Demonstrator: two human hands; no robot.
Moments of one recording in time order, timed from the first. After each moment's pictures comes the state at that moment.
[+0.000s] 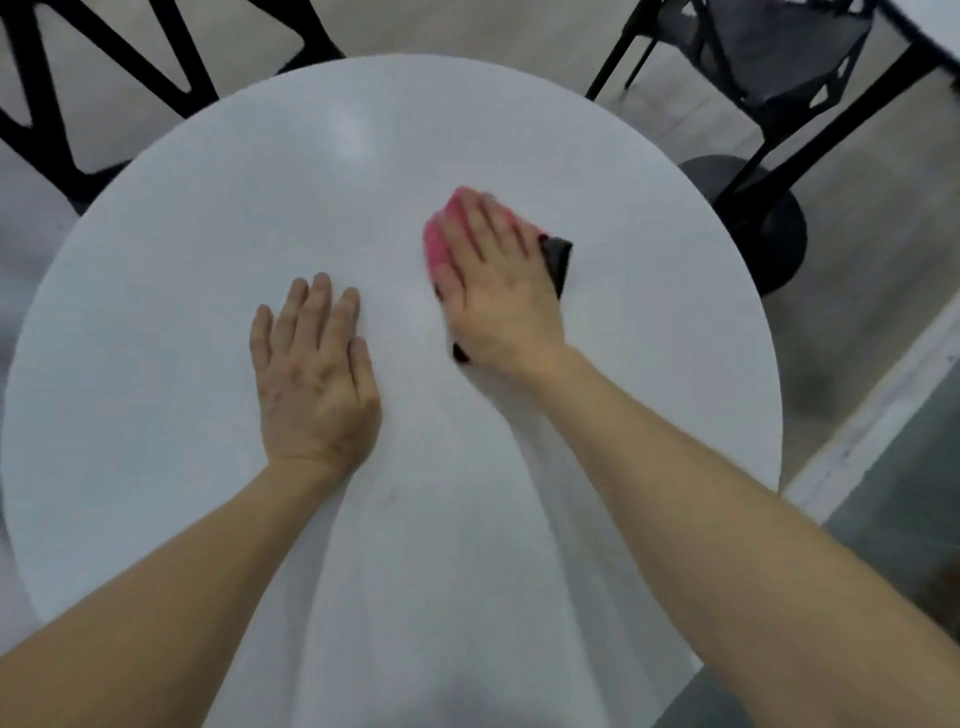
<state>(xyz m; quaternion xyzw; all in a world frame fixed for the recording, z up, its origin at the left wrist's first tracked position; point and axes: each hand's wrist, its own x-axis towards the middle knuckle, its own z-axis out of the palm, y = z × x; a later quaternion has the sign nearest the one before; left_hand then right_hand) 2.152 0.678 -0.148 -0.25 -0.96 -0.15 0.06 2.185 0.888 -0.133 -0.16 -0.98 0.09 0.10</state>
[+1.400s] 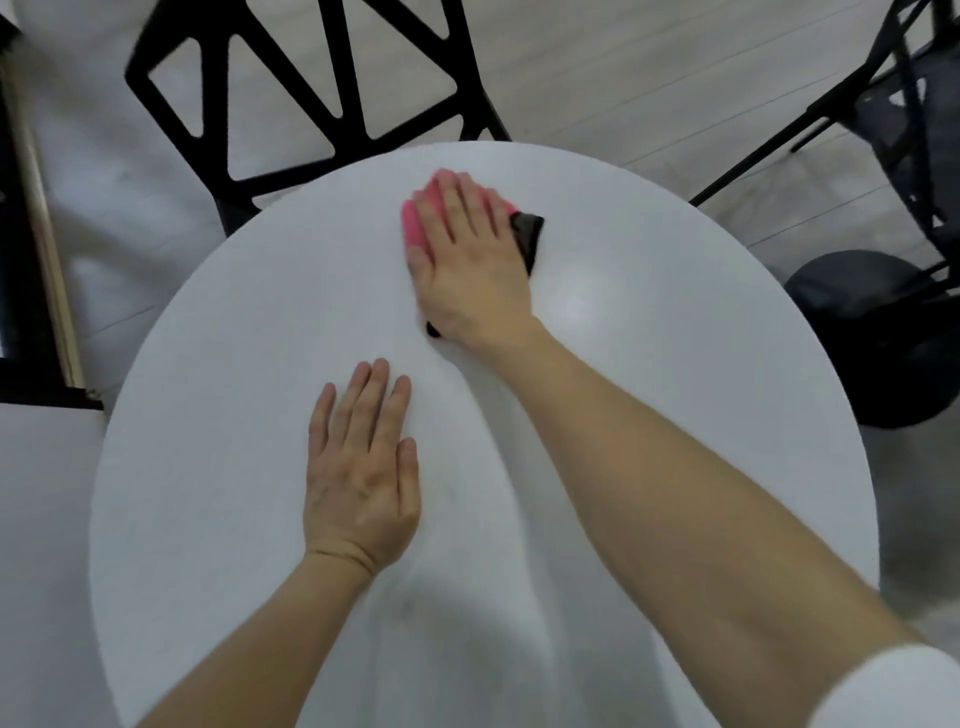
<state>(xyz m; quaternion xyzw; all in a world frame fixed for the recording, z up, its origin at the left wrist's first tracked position) 2.157 0.678 -0.145 -0.20 -0.97 -0.12 0.03 2.003 0.866 -0.145 -0.01 -0.99 0.09 0.12</state>
